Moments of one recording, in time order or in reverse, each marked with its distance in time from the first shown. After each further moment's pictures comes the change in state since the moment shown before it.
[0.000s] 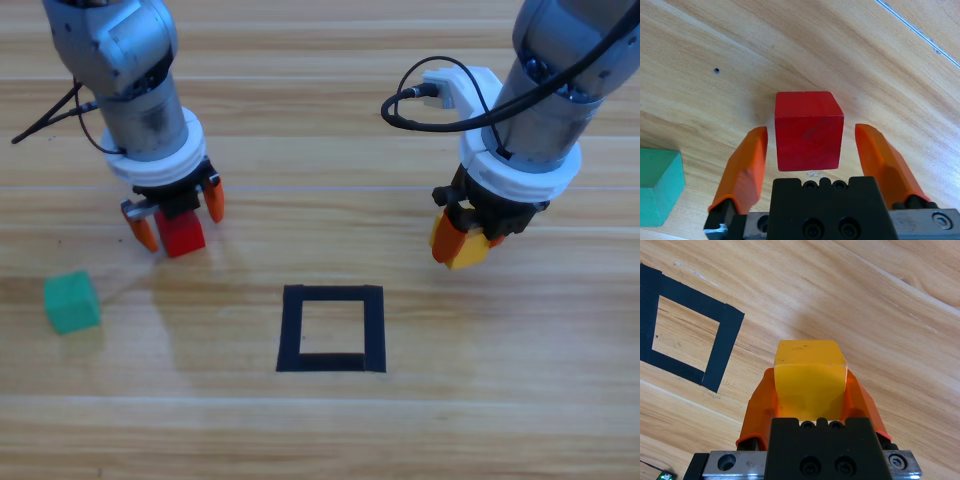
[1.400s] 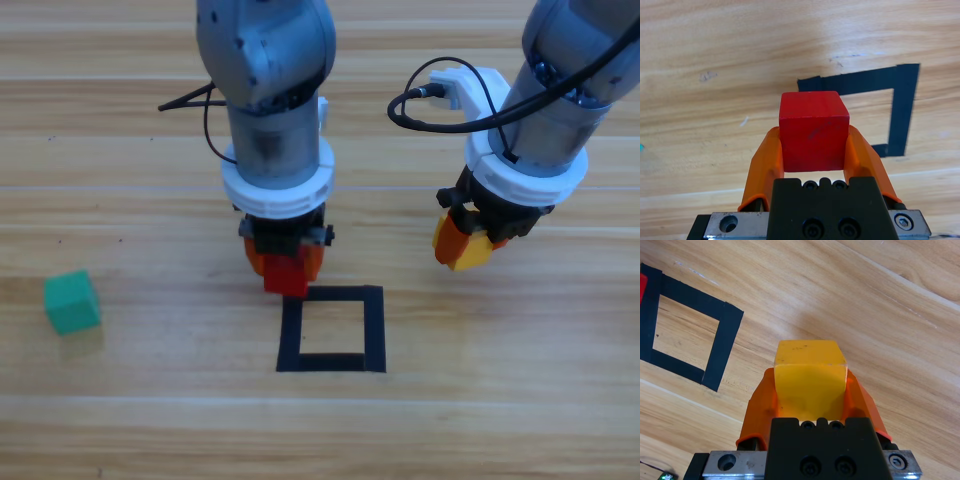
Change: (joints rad) arm 0 -0.310 0.077 -0.308 0.317 -0.015 0.377; arm 1 0.000 -0.026 0.047 -0.039 0.000 0.015
